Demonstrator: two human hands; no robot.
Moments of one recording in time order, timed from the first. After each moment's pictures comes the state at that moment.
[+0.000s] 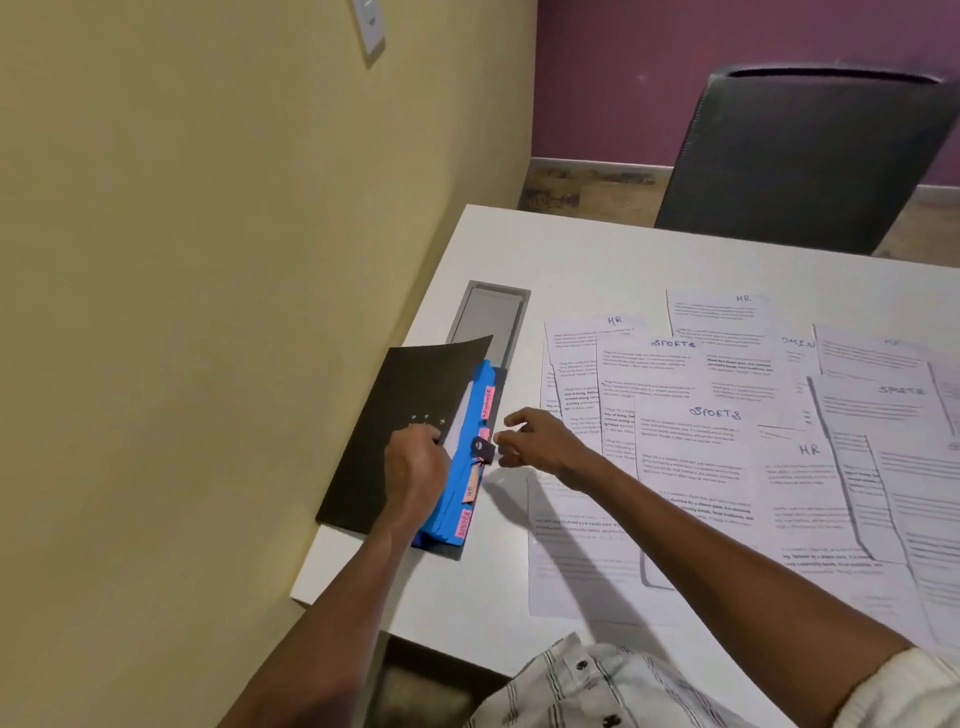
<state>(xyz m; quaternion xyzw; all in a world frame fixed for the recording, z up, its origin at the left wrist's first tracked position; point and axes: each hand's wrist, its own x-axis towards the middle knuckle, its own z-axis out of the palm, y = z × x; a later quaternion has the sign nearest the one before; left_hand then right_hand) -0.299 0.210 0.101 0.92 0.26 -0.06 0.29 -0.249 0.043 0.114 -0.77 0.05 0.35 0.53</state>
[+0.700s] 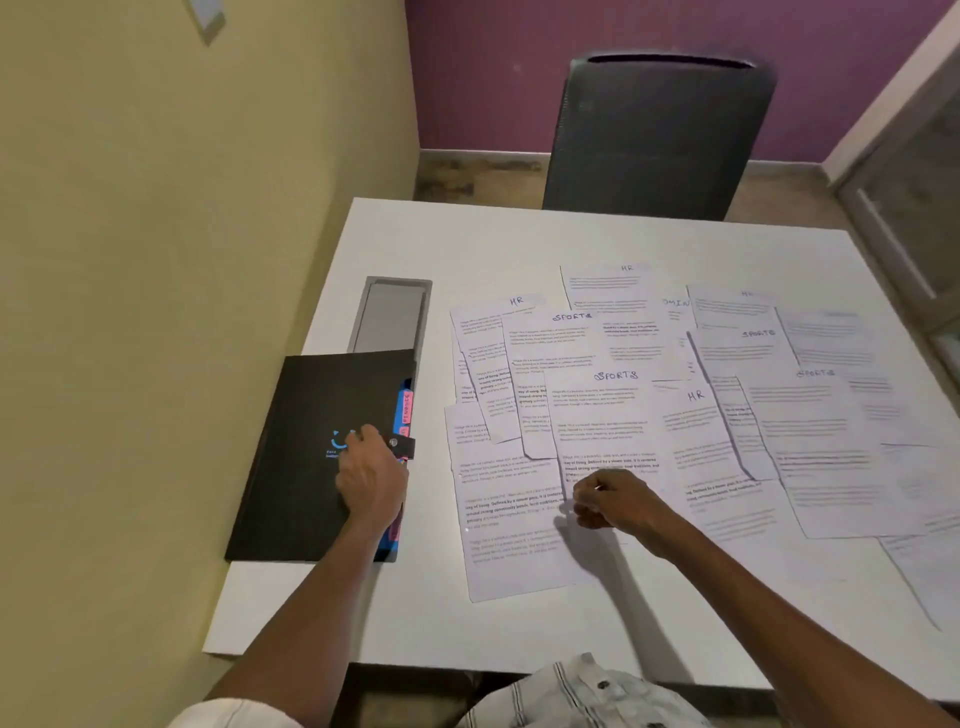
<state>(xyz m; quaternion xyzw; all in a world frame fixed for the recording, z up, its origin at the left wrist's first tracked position) -0.284 0.181 0.031 0.98 0.15 -0.07 0.13 -0.349 -0.130 0.090 -0.79 0.17 0.29 0.52</state>
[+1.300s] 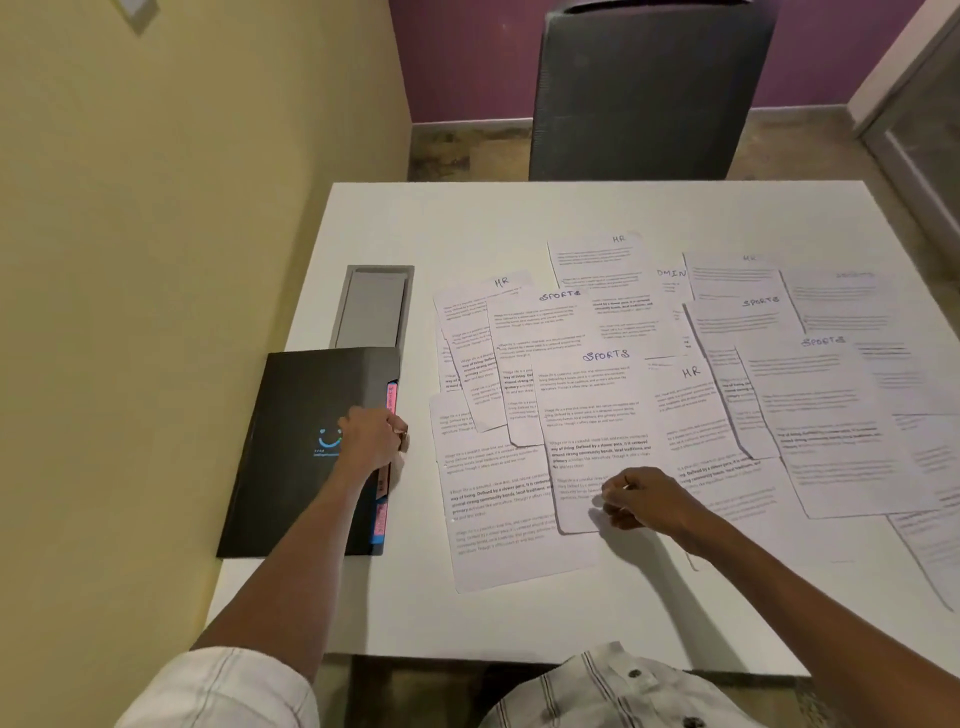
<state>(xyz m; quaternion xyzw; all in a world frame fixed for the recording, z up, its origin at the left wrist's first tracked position) -0.229 0.170 0.022 0.97 0.05 -0.23 0.07 -0.363 -0.192 0.073 -0.77 0.24 0.30 0.51</state>
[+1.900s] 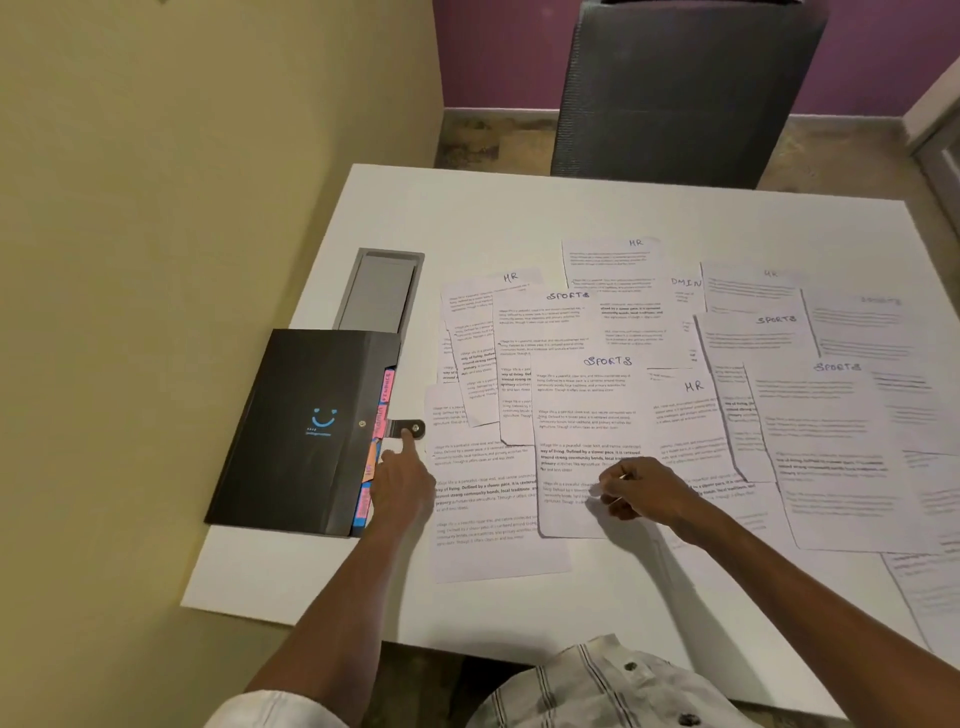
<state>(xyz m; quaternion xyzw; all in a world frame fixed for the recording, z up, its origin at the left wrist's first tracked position) -0.309 0.105 -0.008 0.95 0.17 -0.22 0.17 -0.334 -0.220 0.067 -0.79 0.21 0.32 0.48</state>
